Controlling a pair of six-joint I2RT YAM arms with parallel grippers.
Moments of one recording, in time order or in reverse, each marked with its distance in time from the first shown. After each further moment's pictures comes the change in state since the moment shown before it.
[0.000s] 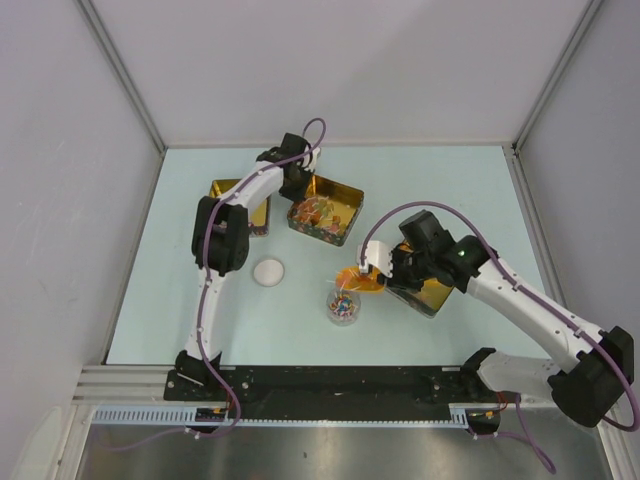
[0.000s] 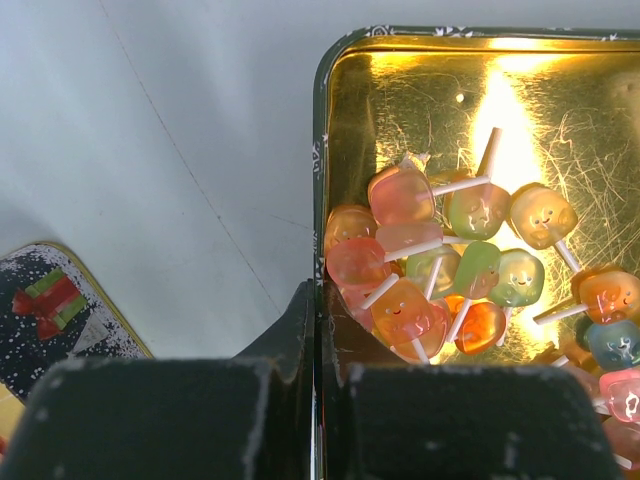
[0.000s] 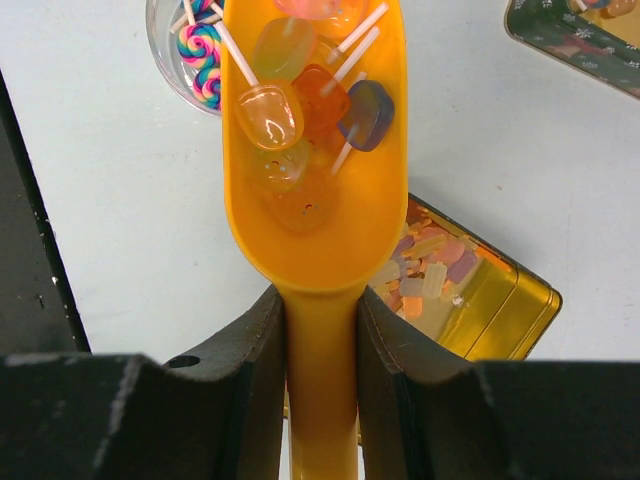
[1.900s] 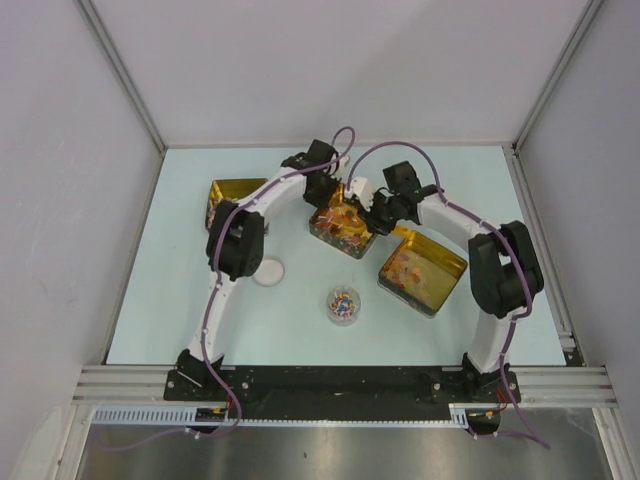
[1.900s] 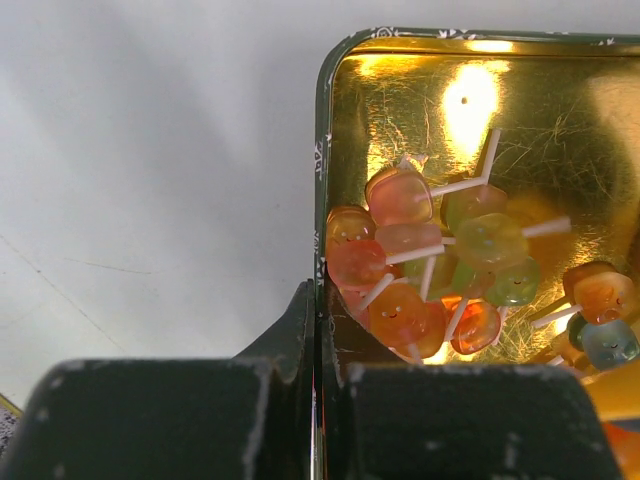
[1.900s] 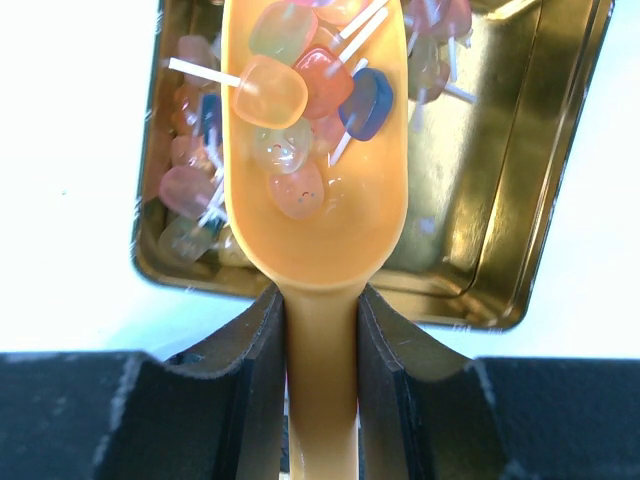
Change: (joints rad) left arm -0.130 0.028 0.046 -0.013 0.031 -0.003; right arm -0.258 0.701 0.336 0.410 -0.091 0.079
